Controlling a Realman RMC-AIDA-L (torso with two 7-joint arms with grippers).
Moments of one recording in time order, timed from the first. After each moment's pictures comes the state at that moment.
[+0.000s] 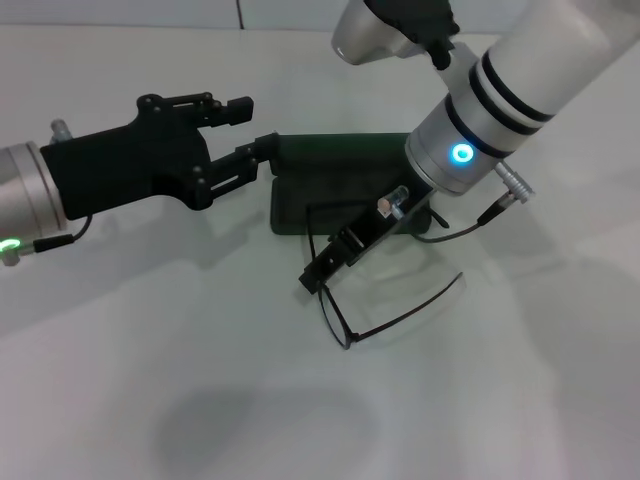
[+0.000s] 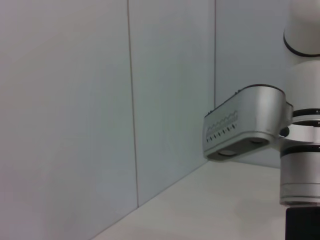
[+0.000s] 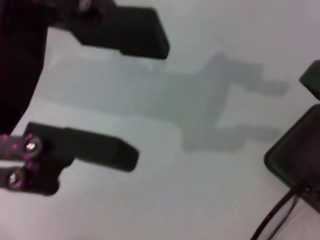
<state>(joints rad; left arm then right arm) -0.16 -2.09 1.21 1.20 1.52 1.29 -1.41 1.19 2.03 -1.72 -0.51 -1.88 -1.23 2.59</state>
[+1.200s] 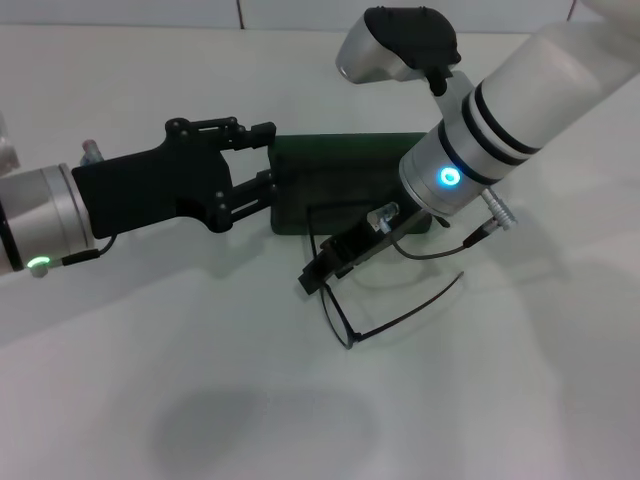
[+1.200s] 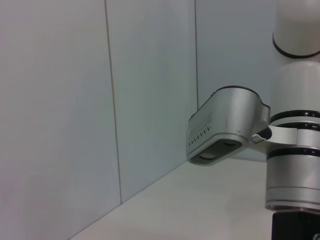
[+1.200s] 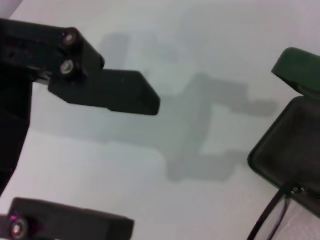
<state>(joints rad) -0.22 -2.09 1.20 1.02 1.50 1.32 -1.26 1.17 2.03 -1.90 -0.47 -1.70 -1.09 2.64</state>
